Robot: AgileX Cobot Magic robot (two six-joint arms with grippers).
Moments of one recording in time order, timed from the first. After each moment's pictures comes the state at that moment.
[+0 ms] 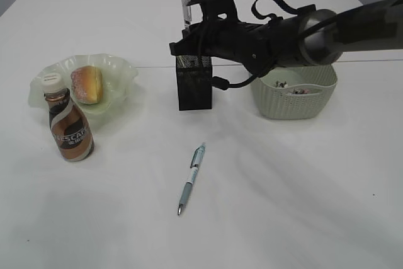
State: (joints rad) left arm -0.23 1.50 -1.57 0.24 1.21 -0.23; right arm 0.42 2.23 -1.64 -0.12 -0.20 0.07
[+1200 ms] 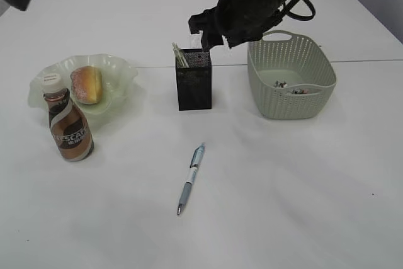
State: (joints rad) left arm -0.39 1.50 -1.57 0.18 1.18 -0.23; right arm 0.40 2.05 -1.78 0.05 0.65 0.07
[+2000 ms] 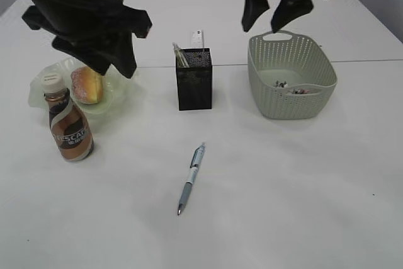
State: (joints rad) left arm -0.56 1.71 -1.57 -0.02 1.13 -0.26; right arm 0.28 2.03 -2.07 0.15 1.24 0.08
